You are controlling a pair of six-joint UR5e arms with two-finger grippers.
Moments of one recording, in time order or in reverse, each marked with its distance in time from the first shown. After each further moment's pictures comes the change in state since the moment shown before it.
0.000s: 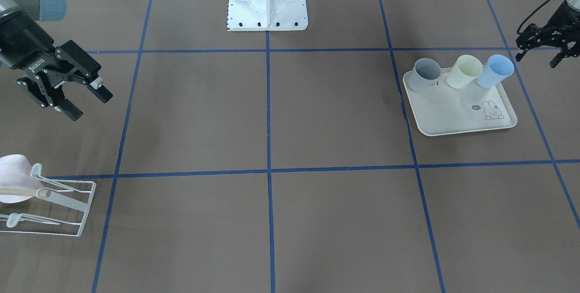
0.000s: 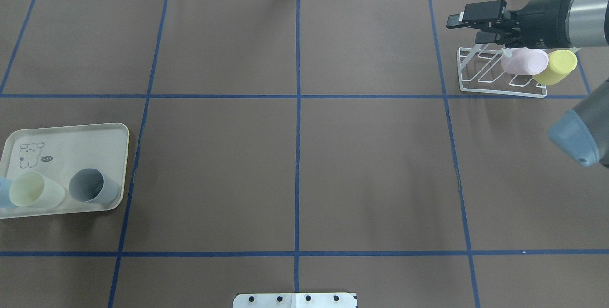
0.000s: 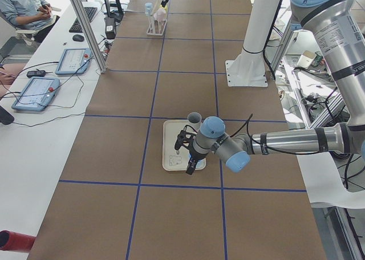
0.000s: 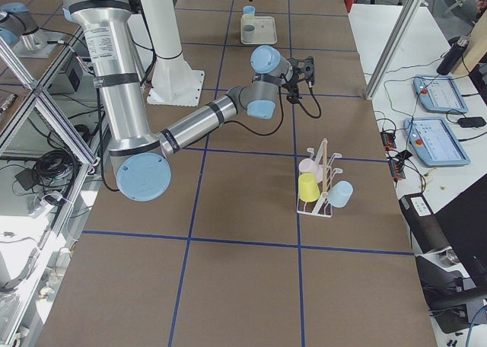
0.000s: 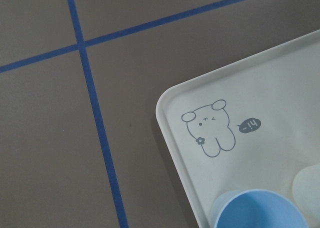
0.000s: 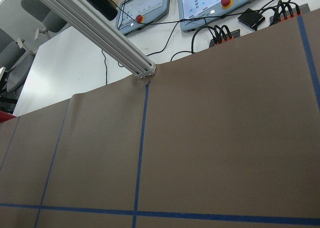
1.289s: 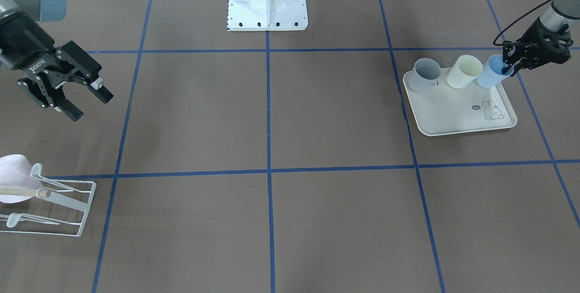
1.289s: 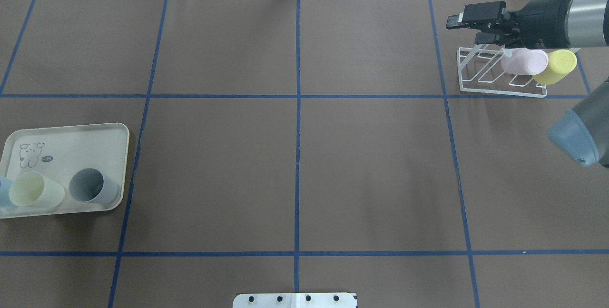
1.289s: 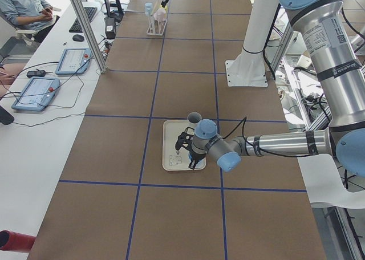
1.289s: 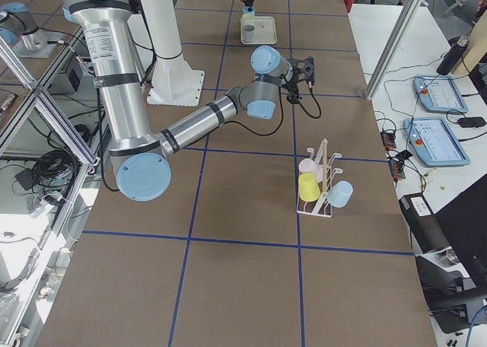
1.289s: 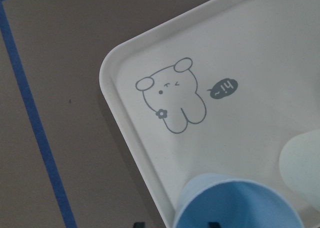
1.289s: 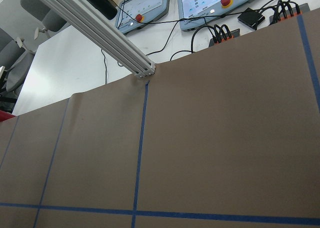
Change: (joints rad) left arm 0.121 -0.055 0.068 0.006 0.005 0.004; right arm -0.001 0.000 -0.002 0.000 0.000 -0.002
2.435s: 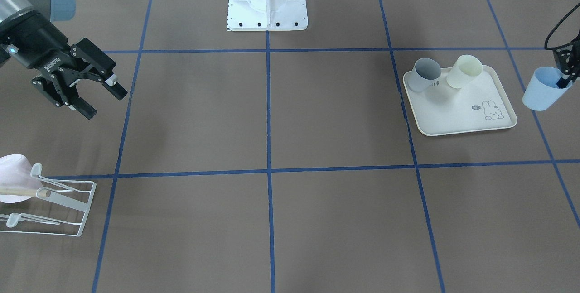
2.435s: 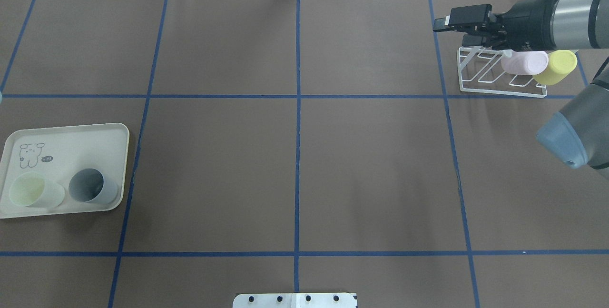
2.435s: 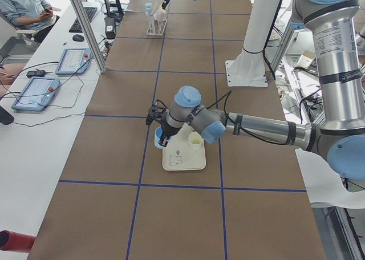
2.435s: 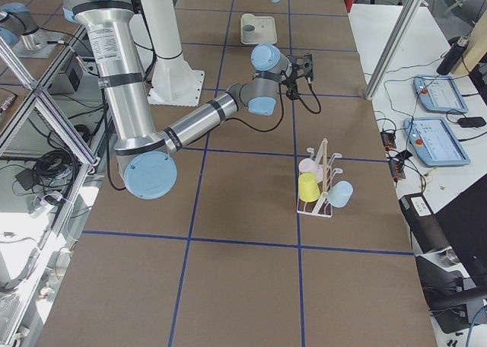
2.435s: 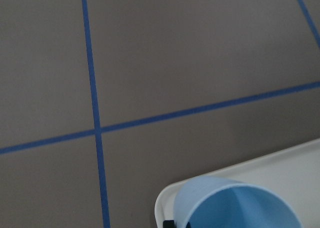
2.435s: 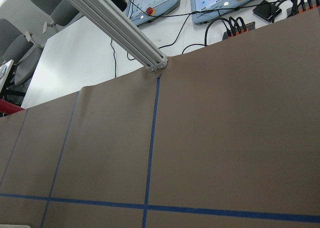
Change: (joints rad) left arm -0.330 -0.237 -0.185 0.335 0.001 -0.079; right arm -0.032 0.031 -0.002 0.000 -0.009 0.003
